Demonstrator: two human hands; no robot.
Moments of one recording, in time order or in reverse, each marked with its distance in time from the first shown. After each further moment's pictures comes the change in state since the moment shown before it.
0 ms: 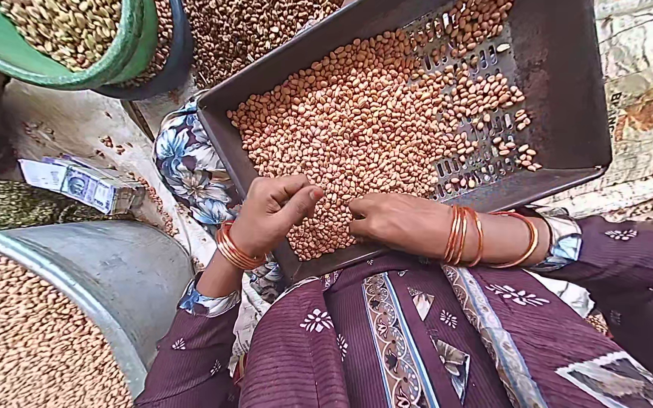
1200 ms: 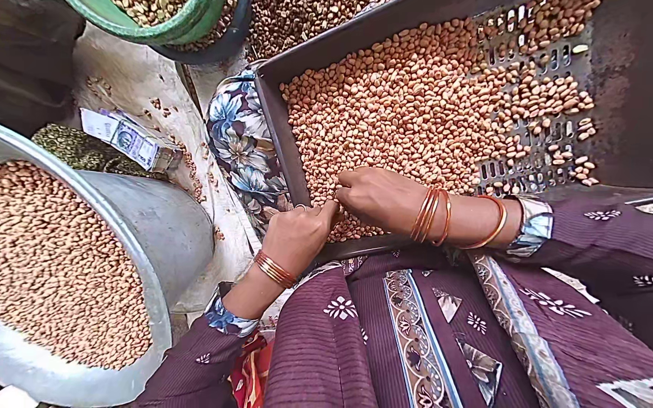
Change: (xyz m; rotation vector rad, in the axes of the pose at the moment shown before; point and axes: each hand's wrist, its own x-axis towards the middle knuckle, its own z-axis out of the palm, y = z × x) left_hand -0.070 0.015 0.038 1.117 -0.013 -0.178; right_hand 0.072 -0.012 -0.001 -0.063 -0.017 -0.001
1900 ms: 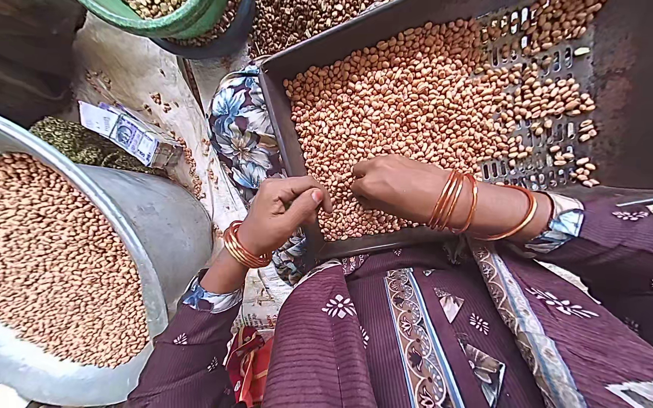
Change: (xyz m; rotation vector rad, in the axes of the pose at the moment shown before) left_hand 0.013 -0.045 -0.016 -1.136 0.081 0.083; right_hand -0.007 0.012 -0.016 -0.019 -0.074 0.003
